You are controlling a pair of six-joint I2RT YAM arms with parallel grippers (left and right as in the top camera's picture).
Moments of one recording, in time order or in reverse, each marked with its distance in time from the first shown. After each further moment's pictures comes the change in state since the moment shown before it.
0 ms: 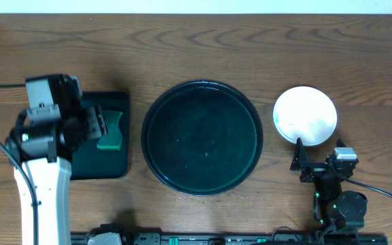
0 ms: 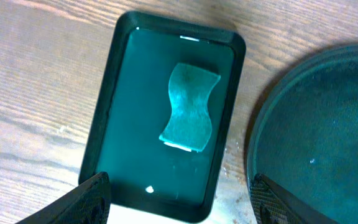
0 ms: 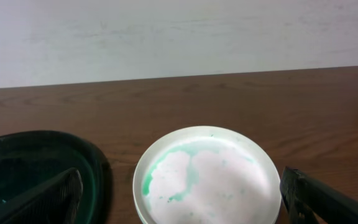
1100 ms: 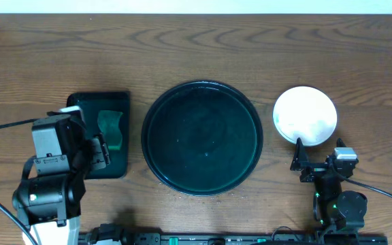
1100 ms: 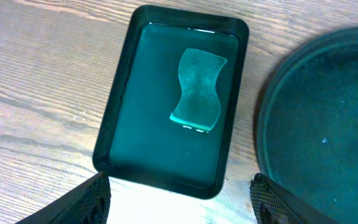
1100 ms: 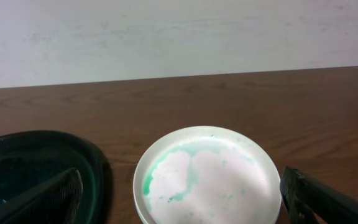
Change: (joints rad) left arm -0.056 -0.311 -0.186 -0.008 -0.076 0.000; right arm 0.000 0.000 0.000 0.000 -0.001 0.000
